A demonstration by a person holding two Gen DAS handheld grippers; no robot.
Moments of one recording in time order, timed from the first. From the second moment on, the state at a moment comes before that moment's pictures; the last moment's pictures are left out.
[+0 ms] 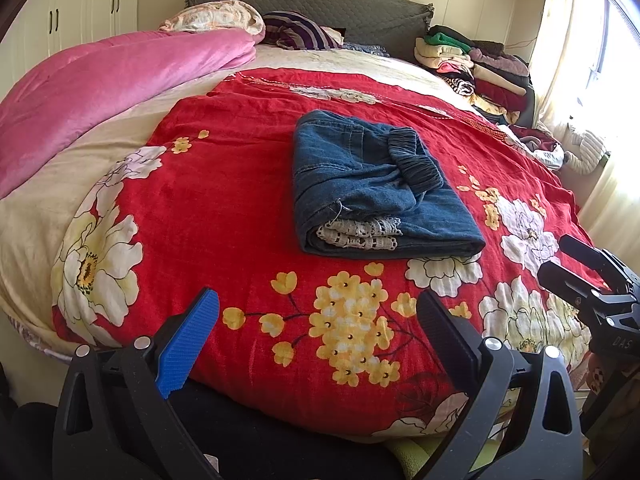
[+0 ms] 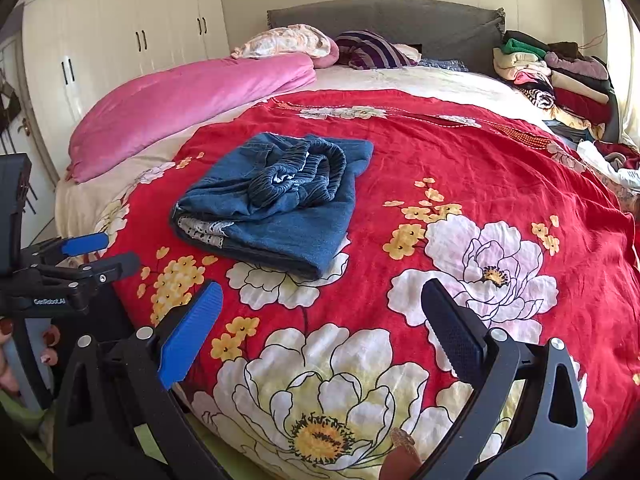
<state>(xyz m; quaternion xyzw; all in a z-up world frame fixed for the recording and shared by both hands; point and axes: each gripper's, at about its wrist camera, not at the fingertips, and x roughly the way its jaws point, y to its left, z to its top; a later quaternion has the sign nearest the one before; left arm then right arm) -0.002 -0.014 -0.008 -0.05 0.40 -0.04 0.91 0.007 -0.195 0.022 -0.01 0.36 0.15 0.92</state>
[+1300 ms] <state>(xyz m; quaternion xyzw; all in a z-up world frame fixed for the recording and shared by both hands) 0.003 0.003 -0.011 -0.05 0.42 0.00 0.91 0.012 -0.206 0.023 -0.01 0.37 0.13 0.92</state>
